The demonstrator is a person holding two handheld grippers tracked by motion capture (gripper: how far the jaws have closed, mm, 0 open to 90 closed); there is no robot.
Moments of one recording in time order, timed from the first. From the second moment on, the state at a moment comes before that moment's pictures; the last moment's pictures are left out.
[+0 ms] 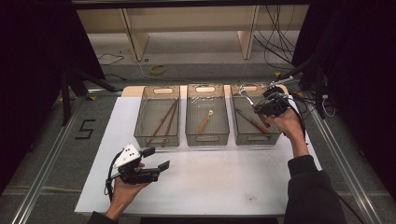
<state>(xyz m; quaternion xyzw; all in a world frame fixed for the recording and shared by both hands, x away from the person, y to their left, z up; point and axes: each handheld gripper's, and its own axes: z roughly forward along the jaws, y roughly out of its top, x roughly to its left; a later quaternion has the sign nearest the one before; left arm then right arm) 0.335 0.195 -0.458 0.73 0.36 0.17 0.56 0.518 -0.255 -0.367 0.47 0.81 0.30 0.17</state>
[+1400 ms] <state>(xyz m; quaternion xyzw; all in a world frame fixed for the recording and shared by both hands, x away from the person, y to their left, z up) 0.334 0.195 -0.458 0.73 0.36 0.17 0.56 0.538 -0.250 -0.396 0.50 0.81 0.25 0.16</state>
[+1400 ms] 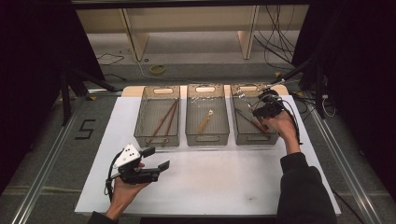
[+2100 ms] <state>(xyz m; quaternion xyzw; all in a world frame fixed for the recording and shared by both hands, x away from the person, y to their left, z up) 0.335 0.195 -0.458 0.73 0.36 0.17 0.56 0.529 -0.243 -0.392 0.49 0.81 0.29 0.14</state>
